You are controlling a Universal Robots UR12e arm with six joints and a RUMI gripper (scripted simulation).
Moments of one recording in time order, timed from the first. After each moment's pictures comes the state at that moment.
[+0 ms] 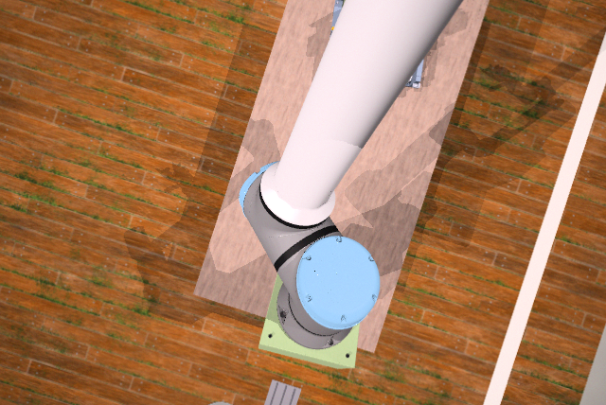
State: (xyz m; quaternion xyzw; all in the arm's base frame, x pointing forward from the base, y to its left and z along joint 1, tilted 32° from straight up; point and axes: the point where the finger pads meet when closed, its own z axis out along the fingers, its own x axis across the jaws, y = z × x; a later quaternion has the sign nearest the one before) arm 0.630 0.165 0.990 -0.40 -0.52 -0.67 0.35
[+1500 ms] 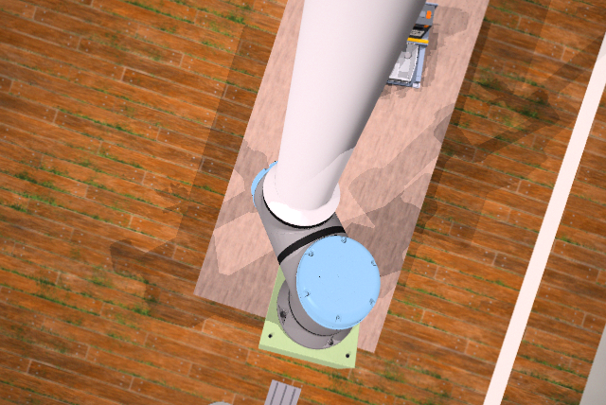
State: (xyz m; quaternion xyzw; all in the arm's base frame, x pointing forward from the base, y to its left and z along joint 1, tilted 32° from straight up) arm 0.552 0.134 0.938 -0.40 -0.52 -0.67 0.35
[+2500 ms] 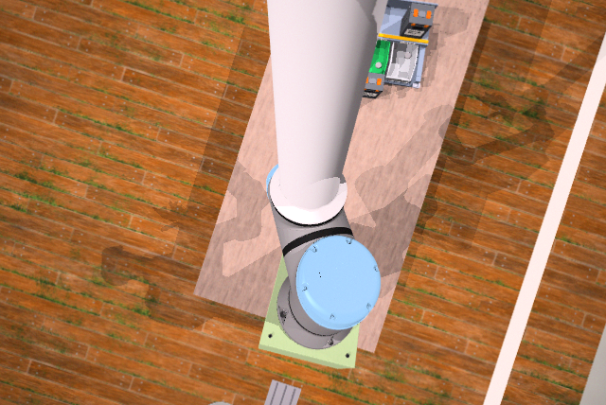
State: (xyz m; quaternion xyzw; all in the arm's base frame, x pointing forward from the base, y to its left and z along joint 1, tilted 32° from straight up) arm 0.478 0.104 0.889 -0.40 -0.52 -0.67 0.35
